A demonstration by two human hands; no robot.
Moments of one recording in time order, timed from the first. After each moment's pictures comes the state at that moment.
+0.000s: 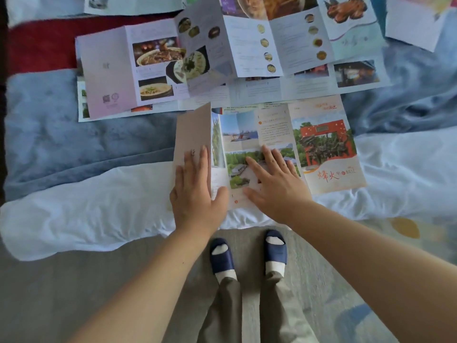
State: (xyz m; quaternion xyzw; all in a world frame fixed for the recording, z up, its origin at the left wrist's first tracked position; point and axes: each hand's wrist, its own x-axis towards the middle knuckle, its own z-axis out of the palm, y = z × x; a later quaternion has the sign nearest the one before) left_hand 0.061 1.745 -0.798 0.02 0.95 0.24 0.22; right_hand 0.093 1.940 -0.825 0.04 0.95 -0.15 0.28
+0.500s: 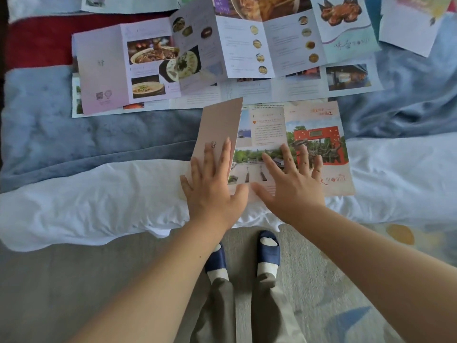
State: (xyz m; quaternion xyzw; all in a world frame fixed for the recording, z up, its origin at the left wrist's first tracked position) left_hand 0.071 1.804 -0.792 0.06 0.95 0.21 0.24; right_hand 0.110 1.981 -0.814 0.11 0.96 -0.05 0.27
